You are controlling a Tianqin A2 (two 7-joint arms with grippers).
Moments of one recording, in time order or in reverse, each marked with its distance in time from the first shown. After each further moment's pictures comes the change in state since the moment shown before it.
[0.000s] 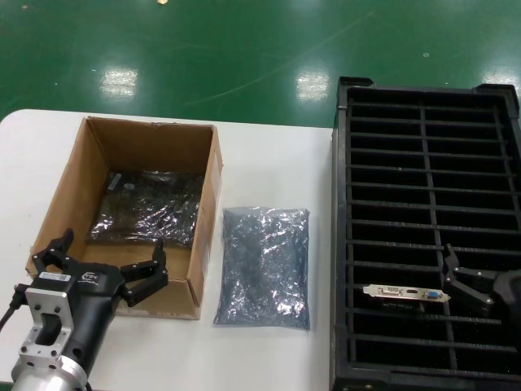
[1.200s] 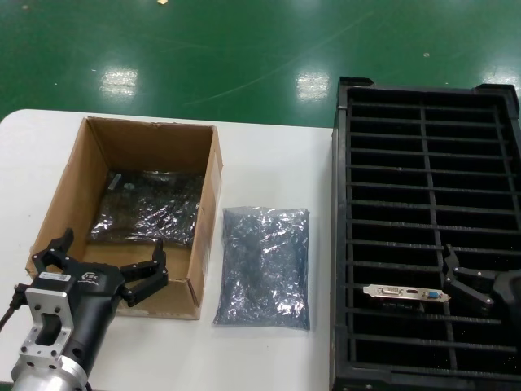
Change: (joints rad) left arm 0.000 0.000 0.000 0.000 0.000 0.000 0.000; right arm 0.000 0.000 0.000 0.000 0.000 0.000 0.000
